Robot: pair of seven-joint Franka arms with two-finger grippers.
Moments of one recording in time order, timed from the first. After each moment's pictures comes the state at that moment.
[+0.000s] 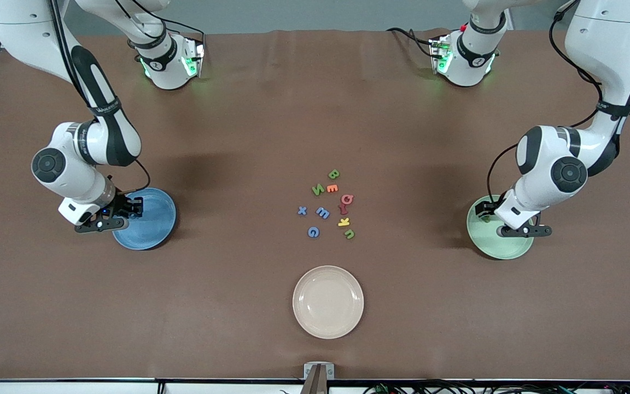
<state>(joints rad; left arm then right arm) 0.17 0.39 -0.23 -2.11 0.18 2.45 -0.17 0.05 0.34 -0.09 -2.21 0.00 2.55 -0.17</state>
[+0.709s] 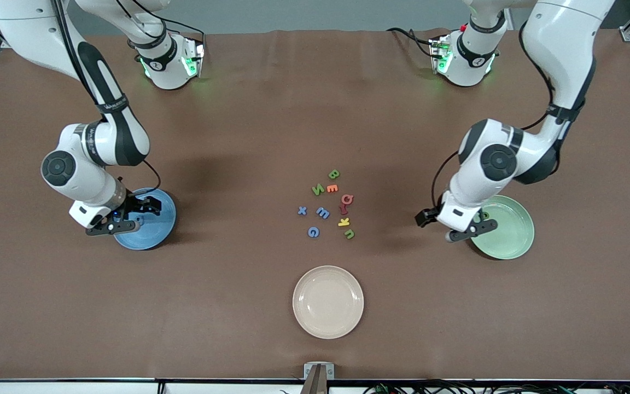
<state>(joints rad) -0.02 0.44 -0.36 -1.97 0.18 2.44 -0.79 0.09 0.33 -0.02 -2.13 0.01 2.44 -0.04</state>
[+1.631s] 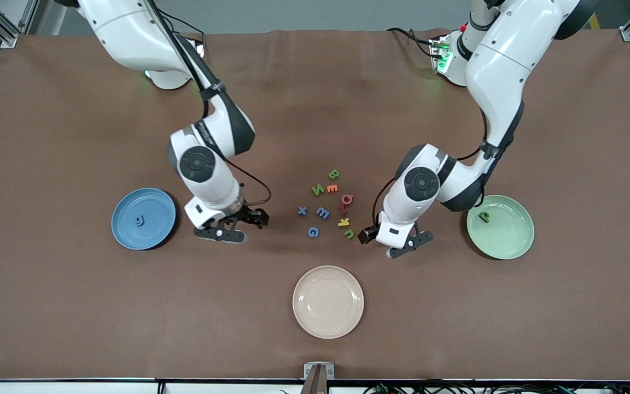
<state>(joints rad) -0.30 0.73 -0.26 -1.64 0.18 2.44 -1.08 0.52 0.60 0.00 -1.64 0.02 2.32 0.69</state>
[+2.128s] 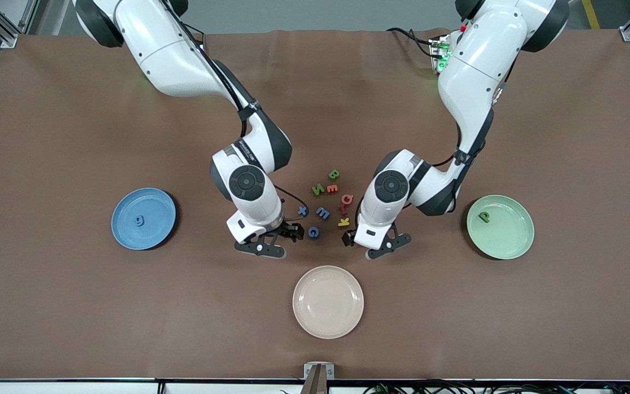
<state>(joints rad) -0.44 0.82 -0.17 -1.53 0.18 2.44 -1.10 0.59 0.82 0.00 -1.34 0.01 2.26 0.78</state>
